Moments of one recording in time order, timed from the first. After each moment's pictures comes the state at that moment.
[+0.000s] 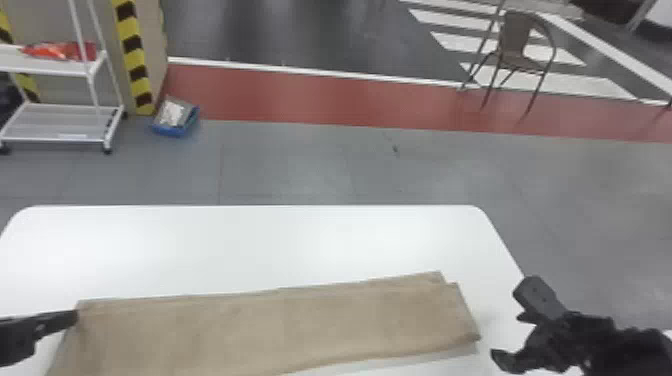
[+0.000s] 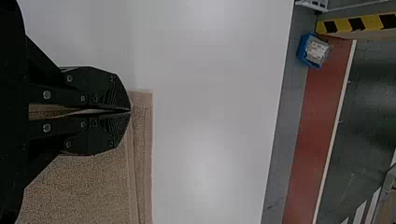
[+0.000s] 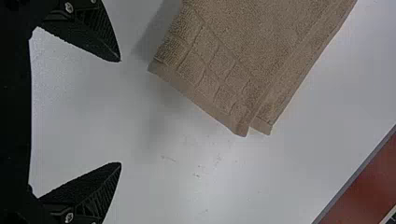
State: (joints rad) left arm -0.06 0.06 0.34 -1.49 -0.25 0.84 -0.64; right arm 0.15 -0.30 -0.44 -1.46 0.76 0.34 0.96
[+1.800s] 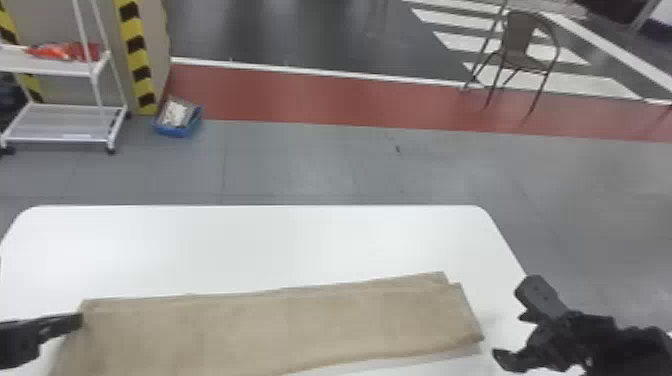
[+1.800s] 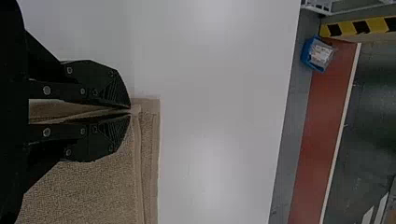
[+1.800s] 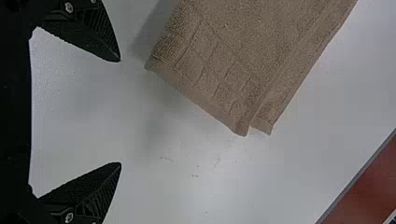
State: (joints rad) left arm -0.05 0.06 0.33 -1.49 -0.25 0.84 -0.64; right arm 0.13 -0.31 -0.43 -1.43 0.77 0.33 0.96
